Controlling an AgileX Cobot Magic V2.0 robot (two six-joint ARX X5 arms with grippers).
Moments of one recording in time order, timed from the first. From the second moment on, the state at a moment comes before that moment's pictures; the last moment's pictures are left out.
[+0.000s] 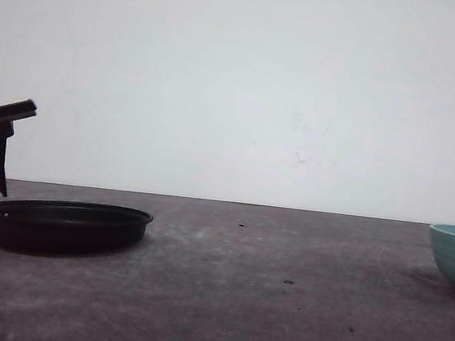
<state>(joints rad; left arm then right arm) 0.00 1.60 0.98 -0.40 0.18 -0.54 0.03 0.68 1.12 -0.86 -0.08 0.16</state>
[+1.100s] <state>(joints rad) -0.02 1.27 0.97 -0.35 0.20 -0.51 0.03 0.82 1.12 -1.01 0.01 0.16</state>
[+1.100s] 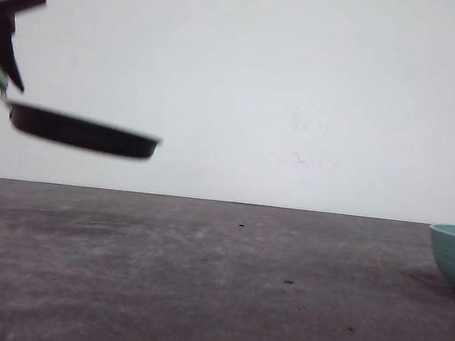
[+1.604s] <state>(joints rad) -0.03 0.97 0.97 -0.60 0.25 -0.54 -0.04 1.19 1.12 -1.16 -0.03 0.13</state>
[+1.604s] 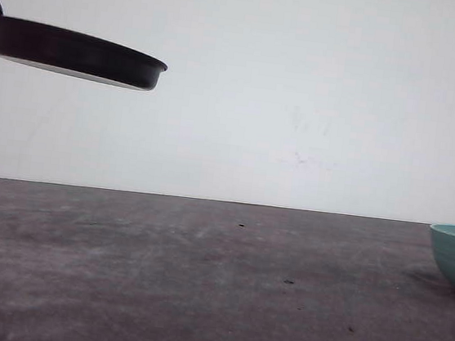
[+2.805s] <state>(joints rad) -0.10 0.86 0.97 -0.57 0.26 -0.55 -0.05 1.60 1.12 -0.94 -0.03 0.17</state>
